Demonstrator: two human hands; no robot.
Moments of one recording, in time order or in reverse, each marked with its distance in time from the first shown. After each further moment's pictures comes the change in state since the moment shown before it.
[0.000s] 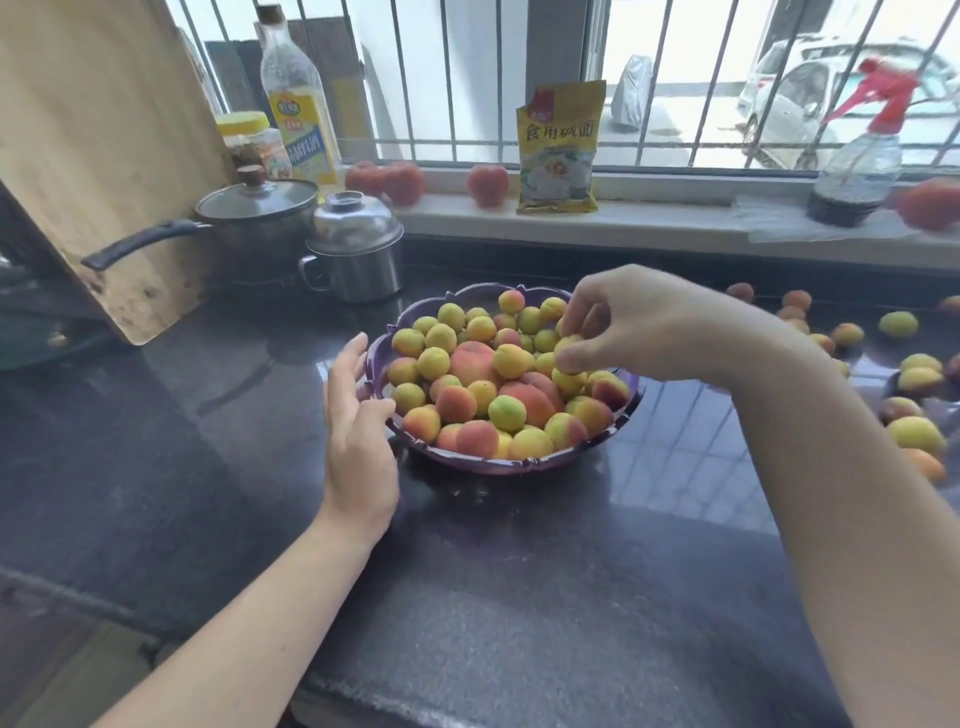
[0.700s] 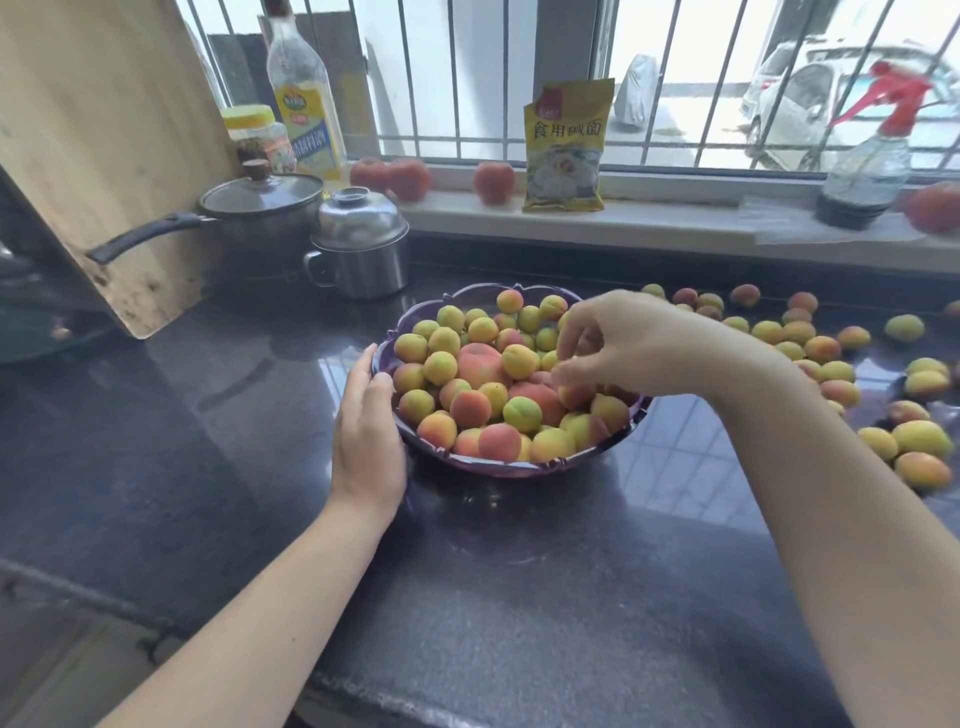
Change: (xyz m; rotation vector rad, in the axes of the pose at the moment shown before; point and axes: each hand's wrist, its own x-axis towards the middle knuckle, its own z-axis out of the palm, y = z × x) left_hand 0.014 -0.010 0.003 0.065 0.032 -0.058; right_hand 0.013 0.009 0.017 -0.158 -0.045 -0.048
